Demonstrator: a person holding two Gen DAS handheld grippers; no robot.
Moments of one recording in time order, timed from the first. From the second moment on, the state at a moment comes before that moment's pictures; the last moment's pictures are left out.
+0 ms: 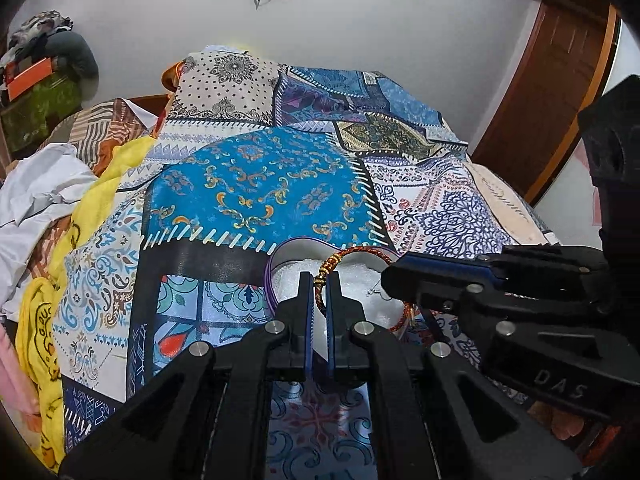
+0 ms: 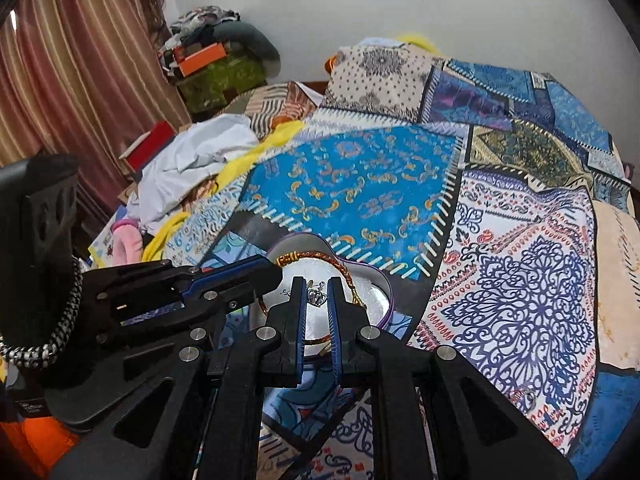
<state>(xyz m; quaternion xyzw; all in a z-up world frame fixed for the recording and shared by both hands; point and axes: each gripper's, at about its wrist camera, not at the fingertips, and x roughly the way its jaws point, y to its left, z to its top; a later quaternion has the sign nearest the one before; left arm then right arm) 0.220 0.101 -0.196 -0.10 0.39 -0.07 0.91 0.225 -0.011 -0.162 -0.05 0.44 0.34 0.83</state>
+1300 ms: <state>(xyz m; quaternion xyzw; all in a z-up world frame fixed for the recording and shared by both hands) 0.151 0.063 -0.112 -0.03 0.32 -0.03 0.95 0.176 -0.068 -0.092 -0.06 0.37 0.28 0.89</state>
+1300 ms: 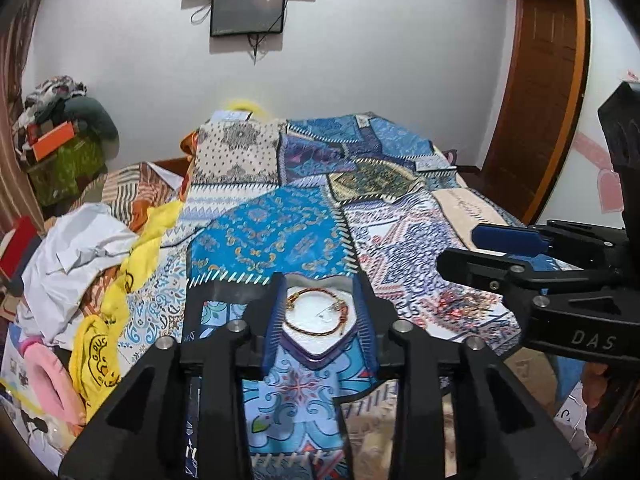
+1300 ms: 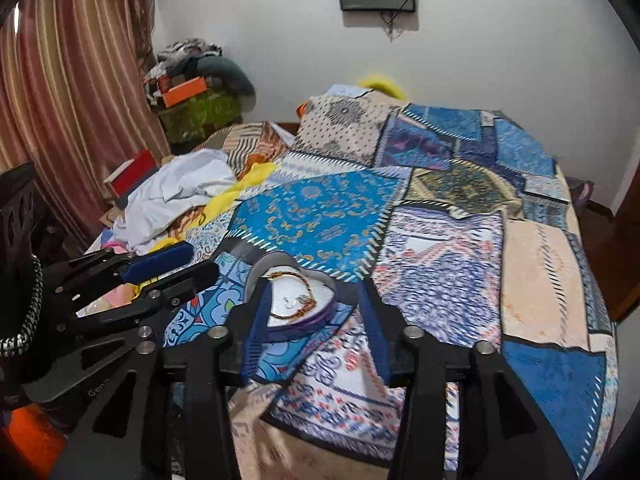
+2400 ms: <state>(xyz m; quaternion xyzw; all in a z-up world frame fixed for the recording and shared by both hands) 0.182 -0.055 -0.172 0.01 0.42 -0.10 0.90 0.175 -0.211 -0.137 0.00 0.42 0.19 0.89</state>
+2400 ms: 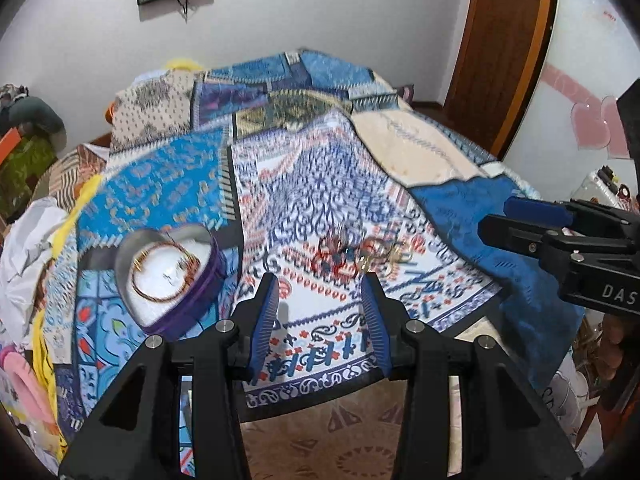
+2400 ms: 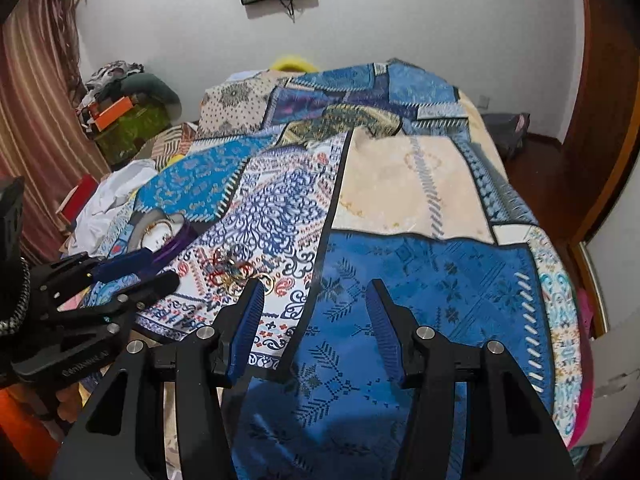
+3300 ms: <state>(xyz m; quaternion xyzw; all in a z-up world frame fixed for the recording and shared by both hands) 0.205 -0.047 -0.194 -0.01 0.43 -0.11 0.89 0.200 -0.163 -0.173 -0.04 0.44 0.27 0.85</state>
